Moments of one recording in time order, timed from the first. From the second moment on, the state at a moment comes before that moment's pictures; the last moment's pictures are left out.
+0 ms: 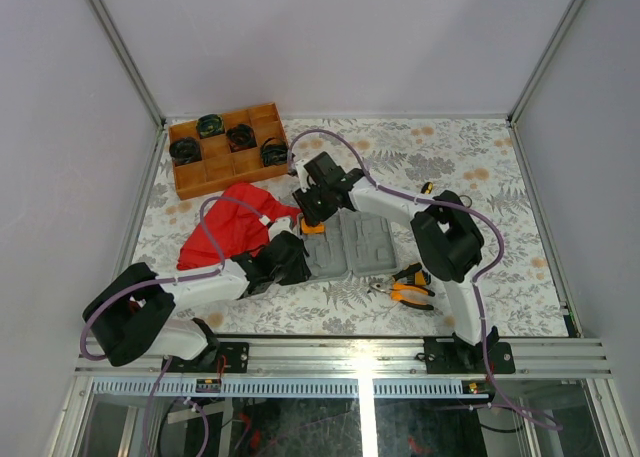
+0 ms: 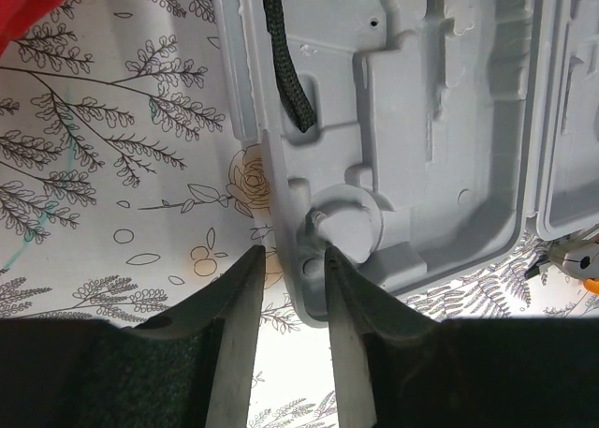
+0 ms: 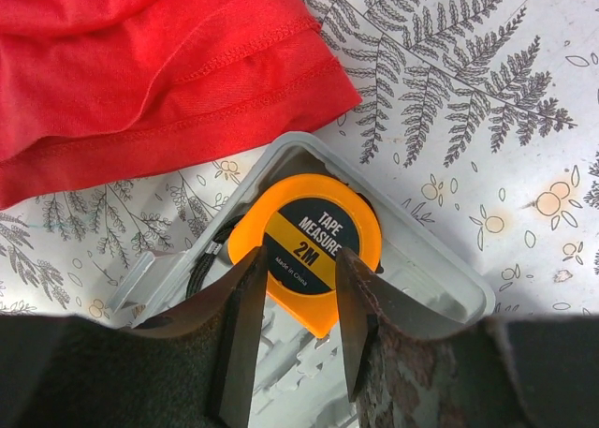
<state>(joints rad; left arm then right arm) -0.82 1.35 0.52 -0.06 -0.16 -0.89 0.76 2.11 1.61 -0.46 -0.16 0.05</state>
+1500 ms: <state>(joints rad) -0.82 1.37 0.53 -0.06 -0.15 -0.89 0.80 1.98 1.43 -0.32 -0.09 0.16</state>
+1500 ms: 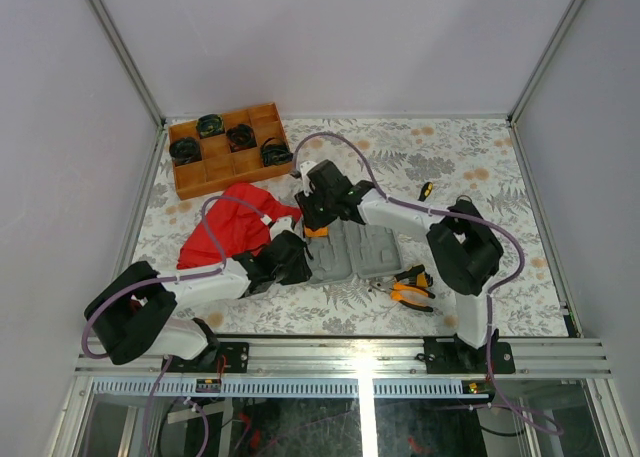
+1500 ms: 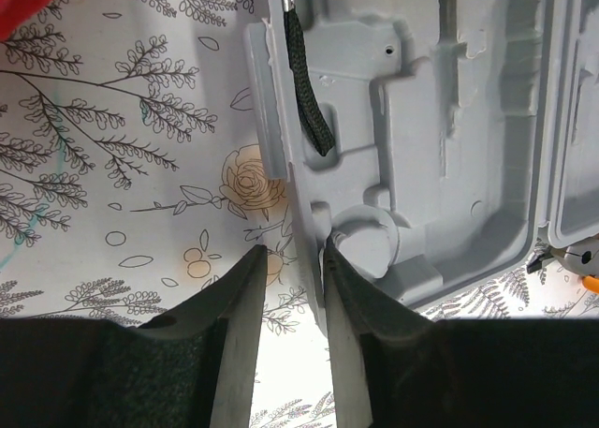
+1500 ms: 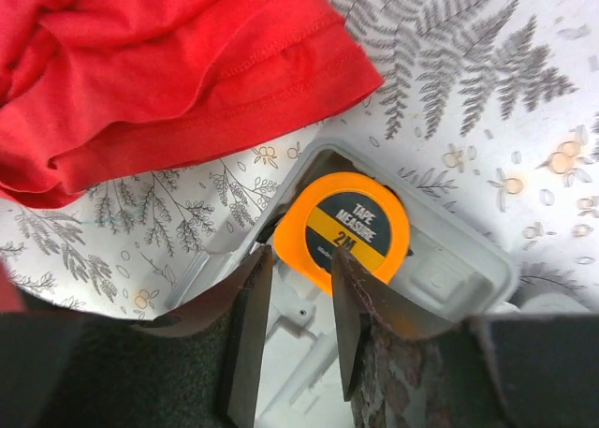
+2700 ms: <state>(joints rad) -0.71 1.27 0.42 0.04 0.02 -0.83 0.71 2.05 1.53 -0.52 -0.44 -0.57</state>
